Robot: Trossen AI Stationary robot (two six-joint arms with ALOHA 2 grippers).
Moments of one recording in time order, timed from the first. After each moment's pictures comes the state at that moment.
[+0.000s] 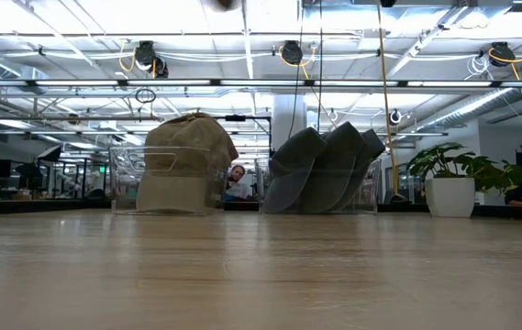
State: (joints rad) left arm 0.02 1.35 1.97 -1.04 0.24 -0.11; right arm -0.03 0.87 0.90 0.01 -0.07 0.30
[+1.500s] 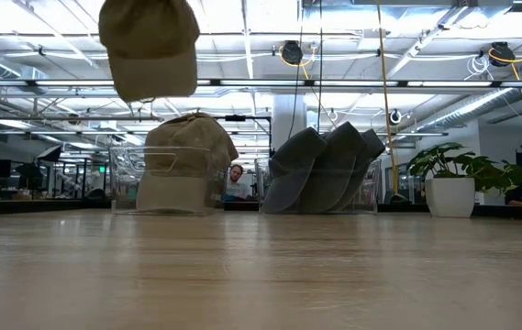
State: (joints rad) left arm 0.07 1.40 1.97 -1.54 -0.58 0.62; right arm -0.03 1.00 0.90 0.50 0.45 -0.14
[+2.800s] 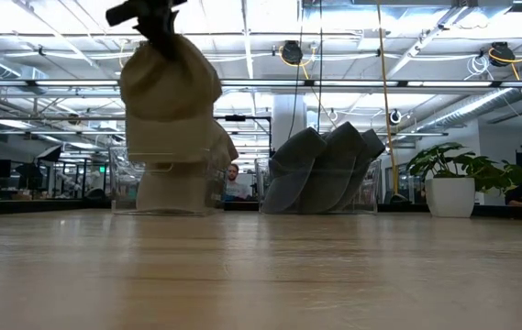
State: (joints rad) left arm 0.14 1.39 1.51 -1.16 -0.54 0.57; right arm -0.03 1.01 0.90 0.50 0.45 -0.24
